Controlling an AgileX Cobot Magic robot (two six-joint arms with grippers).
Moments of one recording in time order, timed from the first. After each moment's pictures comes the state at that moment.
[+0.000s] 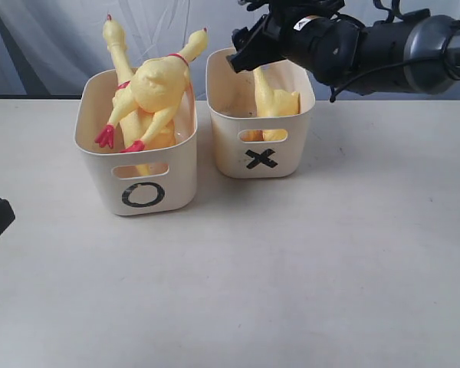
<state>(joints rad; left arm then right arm) -0.52 0.43 -0.13 -0.46 -0.05 0.24 0.48 1.95 -1.40 0.48 -0.28 -0.84</state>
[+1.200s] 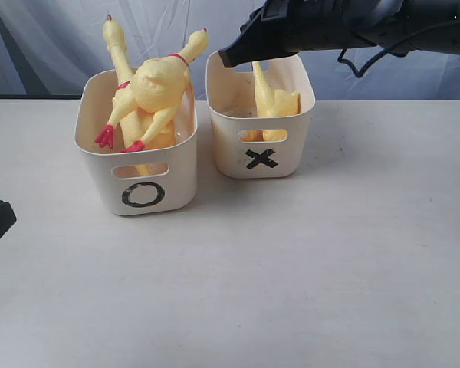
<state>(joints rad) -0.52 0.43 -0.13 -0.46 -0.05 0.24 0.48 1.79 -1.40 0.57 0.15 -0.81</state>
